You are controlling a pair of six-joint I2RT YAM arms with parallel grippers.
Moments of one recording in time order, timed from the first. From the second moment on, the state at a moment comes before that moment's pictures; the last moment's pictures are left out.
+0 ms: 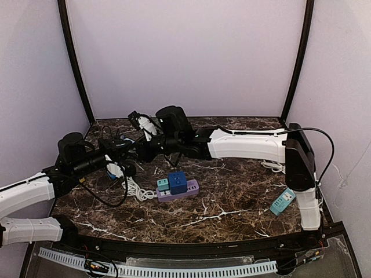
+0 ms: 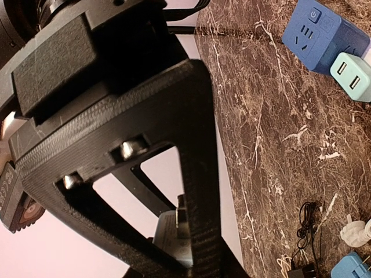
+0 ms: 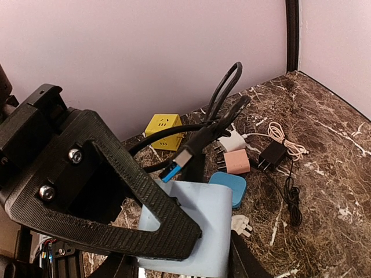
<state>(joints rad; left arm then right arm) -0.54 0.90 0.49 0.22 0.24 1.61 1.08 2.14 1.82 -0.03 -0.25 0.17</state>
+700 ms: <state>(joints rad) -0.56 0.89 0.90 -0.25 0.41 0.39 1.07 1.87 1.38 0.32 0.08 -0.09</state>
